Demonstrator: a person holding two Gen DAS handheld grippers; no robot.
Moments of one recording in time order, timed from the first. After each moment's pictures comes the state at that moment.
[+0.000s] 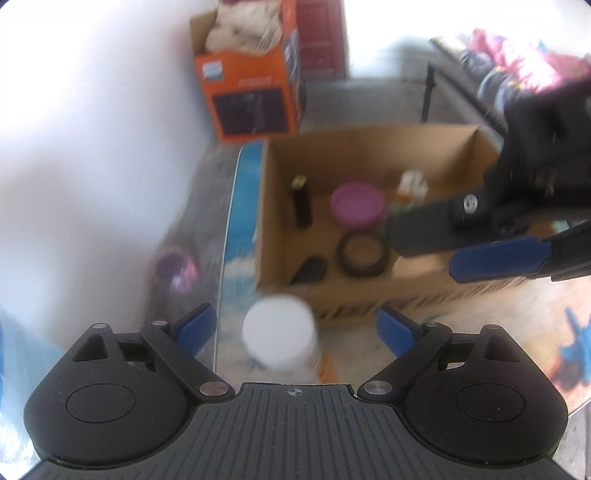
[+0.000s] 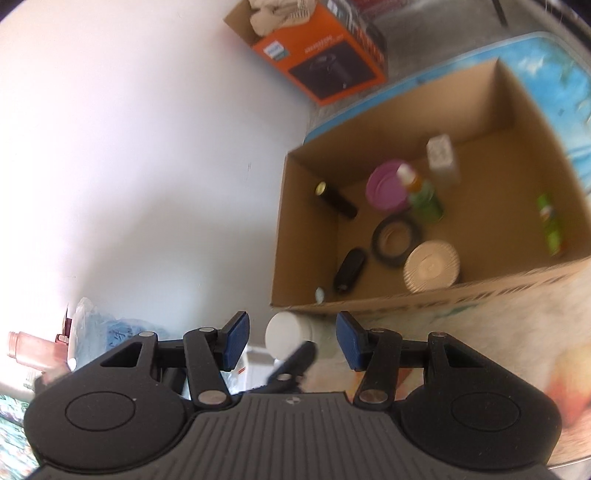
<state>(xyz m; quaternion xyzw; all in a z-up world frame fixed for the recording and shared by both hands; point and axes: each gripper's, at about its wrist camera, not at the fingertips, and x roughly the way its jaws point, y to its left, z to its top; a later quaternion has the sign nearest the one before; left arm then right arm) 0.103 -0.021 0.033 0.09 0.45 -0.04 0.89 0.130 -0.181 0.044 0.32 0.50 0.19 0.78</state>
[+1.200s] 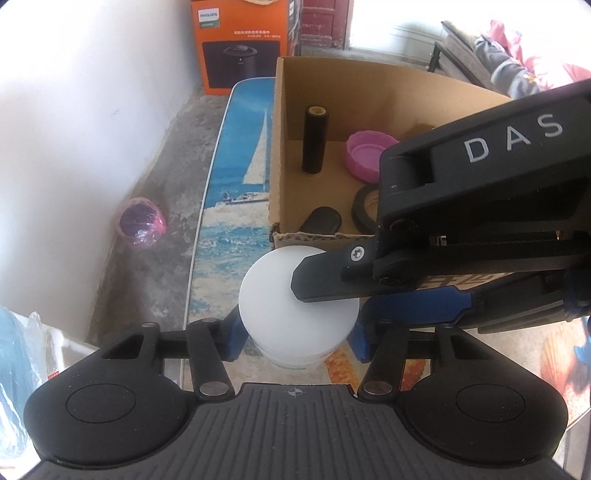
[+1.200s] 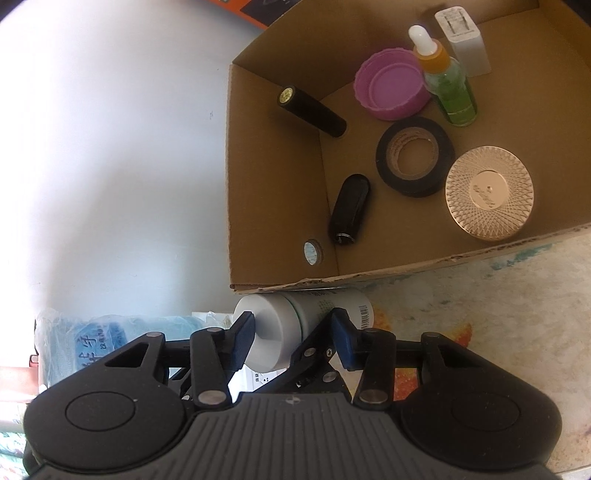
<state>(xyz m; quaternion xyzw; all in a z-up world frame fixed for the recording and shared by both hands) 0.130 0.015 -0.028 0.03 0.50 -0.06 0.86 0.171 -0.121 -0.045 0.36 0.59 0.17 0.71</state>
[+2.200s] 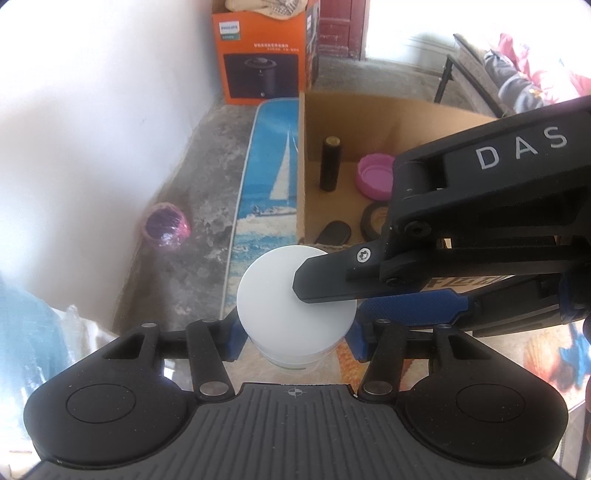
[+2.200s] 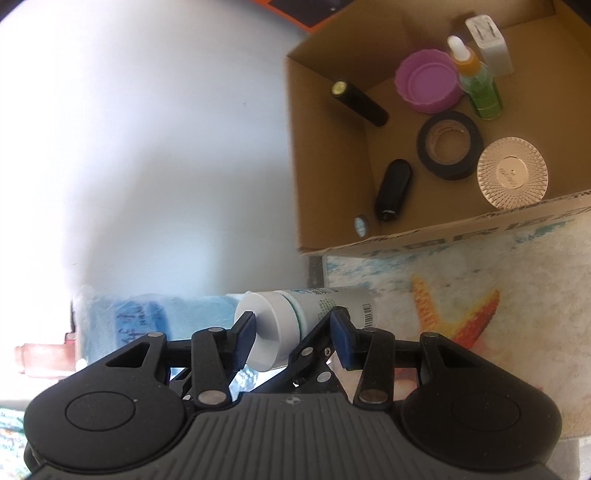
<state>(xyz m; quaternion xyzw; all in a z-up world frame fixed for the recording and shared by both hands) 0.102 0.019 0.024 0.03 0.49 -0.03 0.87 0.149 -0.118 -0.004 0.37 0.58 0.21 0.69</state>
